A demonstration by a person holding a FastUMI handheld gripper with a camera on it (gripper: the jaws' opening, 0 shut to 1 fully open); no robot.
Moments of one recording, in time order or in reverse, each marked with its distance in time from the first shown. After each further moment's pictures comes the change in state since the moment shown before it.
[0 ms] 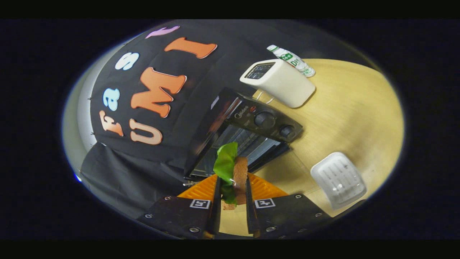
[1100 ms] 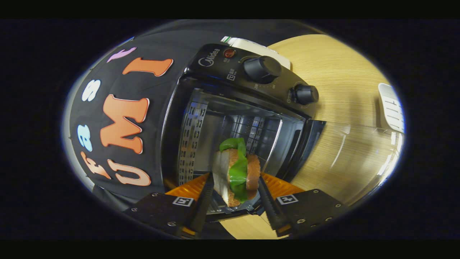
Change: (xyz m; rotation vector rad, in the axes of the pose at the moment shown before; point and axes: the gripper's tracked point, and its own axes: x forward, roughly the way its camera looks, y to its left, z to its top) arm 0.140 0.004 -0.017 0.316 -0.264 -0.154
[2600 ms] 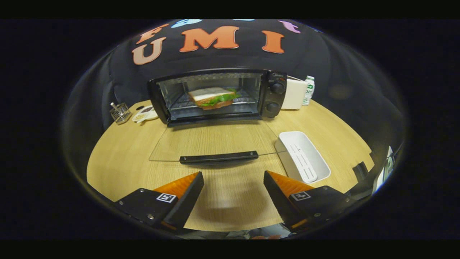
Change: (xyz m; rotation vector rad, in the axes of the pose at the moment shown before) arm -0.189 -0.150 -0.047 -1.237 0.100 -0.340
